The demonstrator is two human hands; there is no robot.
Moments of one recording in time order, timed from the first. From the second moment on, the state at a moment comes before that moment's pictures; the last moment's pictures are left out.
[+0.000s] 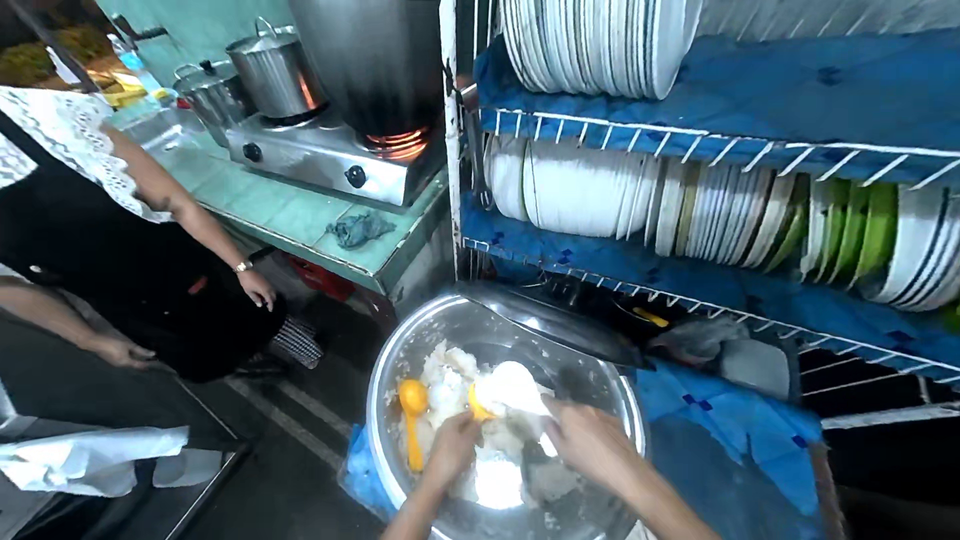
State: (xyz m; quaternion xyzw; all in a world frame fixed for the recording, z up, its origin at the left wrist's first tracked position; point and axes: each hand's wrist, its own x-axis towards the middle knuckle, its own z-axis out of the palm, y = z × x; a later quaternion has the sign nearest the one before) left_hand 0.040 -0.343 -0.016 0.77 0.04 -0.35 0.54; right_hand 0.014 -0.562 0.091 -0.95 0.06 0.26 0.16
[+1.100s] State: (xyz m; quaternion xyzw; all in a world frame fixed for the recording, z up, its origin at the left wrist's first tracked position) left_hand -0.030 -0.284 0.106 0.86 -0.18 -0.13 0.45; right_hand -0.089 -0.494 0.093 -0.82 0.08 0.11 0.56
